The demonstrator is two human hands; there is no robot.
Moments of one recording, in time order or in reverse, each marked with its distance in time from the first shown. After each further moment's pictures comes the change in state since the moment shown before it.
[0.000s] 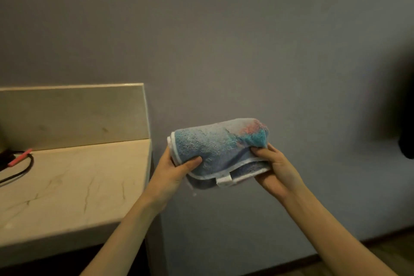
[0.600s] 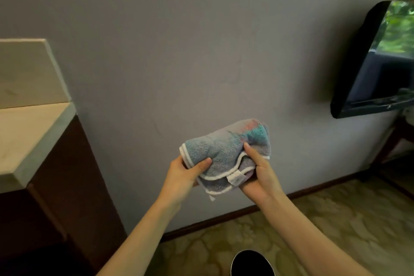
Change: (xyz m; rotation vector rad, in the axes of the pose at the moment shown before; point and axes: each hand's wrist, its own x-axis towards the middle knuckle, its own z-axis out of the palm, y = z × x) left_hand -0.074 -0.082 0.260 -0.008 0.015 -0.346; right_hand -0.122 -0.071 -0.182 0.246 0.232 0.121
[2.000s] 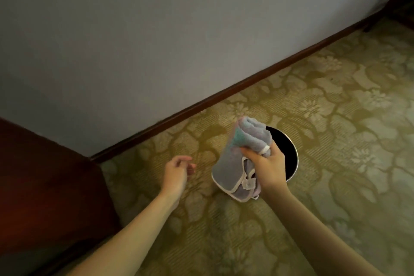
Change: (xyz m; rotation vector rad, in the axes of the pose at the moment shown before) left_hand 0.017 -0.584 -0.095 0.262 0.093 -0.757; right_hand 0.073 0.320 -0.474 -0.823 0.771 -0.236
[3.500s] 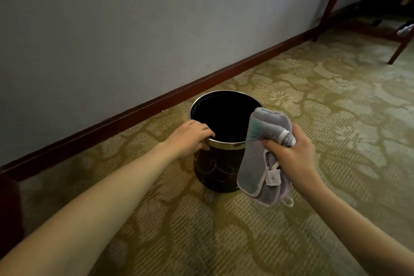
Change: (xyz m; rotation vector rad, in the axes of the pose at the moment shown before) left_hand 0.126 -0.138 0.159 1.411 -0.327 1.394; right_hand 0.015 0.212 -0.178 -0.275 0.156 -0.475
